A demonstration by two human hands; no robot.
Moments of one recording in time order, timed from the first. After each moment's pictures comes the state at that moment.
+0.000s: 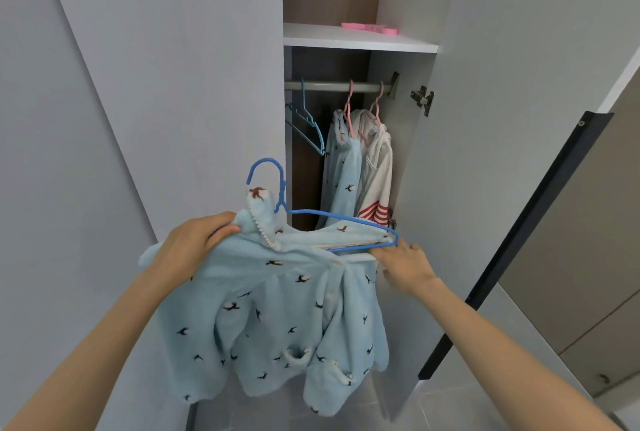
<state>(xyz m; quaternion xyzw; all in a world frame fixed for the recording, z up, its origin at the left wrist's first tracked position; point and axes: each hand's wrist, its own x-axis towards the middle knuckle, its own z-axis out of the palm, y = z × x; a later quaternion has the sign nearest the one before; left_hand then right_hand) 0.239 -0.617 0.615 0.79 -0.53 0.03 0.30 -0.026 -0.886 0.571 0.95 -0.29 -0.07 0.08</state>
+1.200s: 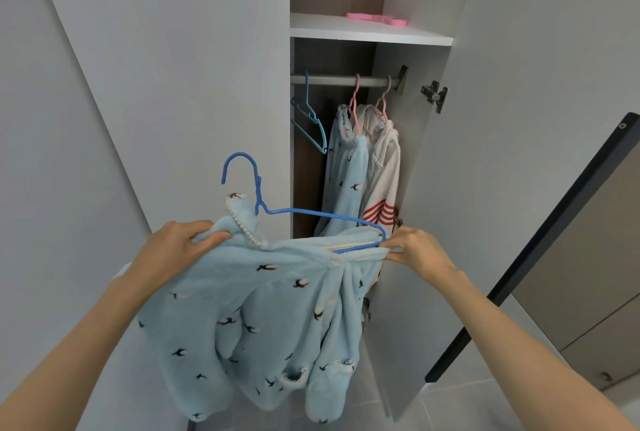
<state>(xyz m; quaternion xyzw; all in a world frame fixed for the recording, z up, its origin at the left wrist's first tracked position) 0.271 -0.609 0.609 0.84 -0.44 0.02 0.32 -0.016 -0.911 0.585 0.95 -0.24 0.14 -0.12</state>
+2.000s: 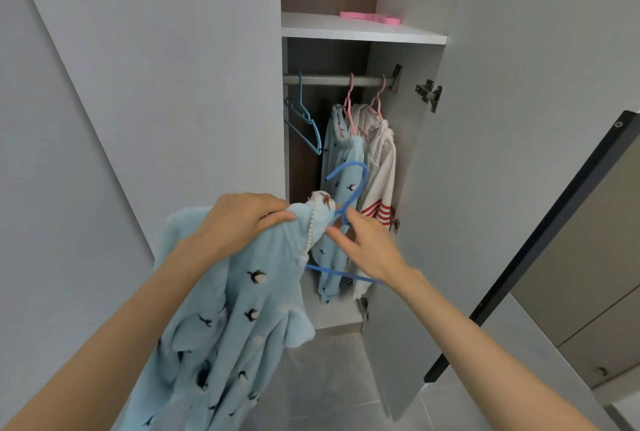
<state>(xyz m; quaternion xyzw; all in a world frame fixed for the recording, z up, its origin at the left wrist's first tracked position) 0.227 -0.689 0.660 0.74 -0.63 0.10 0.21 0.040 -0.842 0.616 0.92 -0.18 0.27 -0.23</state>
